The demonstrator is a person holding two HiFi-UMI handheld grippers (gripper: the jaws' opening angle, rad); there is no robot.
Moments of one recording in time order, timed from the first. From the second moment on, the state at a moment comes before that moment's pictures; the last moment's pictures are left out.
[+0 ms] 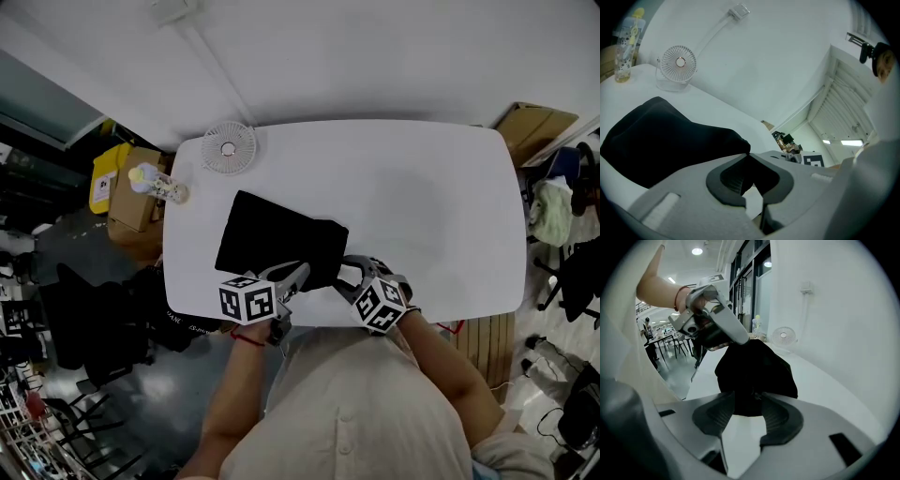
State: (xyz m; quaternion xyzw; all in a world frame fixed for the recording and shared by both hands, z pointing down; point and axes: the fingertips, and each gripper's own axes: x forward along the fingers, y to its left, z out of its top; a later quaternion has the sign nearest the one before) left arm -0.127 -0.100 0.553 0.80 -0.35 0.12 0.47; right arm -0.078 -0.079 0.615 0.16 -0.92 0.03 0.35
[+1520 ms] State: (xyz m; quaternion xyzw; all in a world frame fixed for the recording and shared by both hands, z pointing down) left arm -0.083 -0.065 0.616 0.79 -0.33 0.21 0.47; right arm -0.001 -0.066 0.575 0.26 -0.91 0.09 0.31
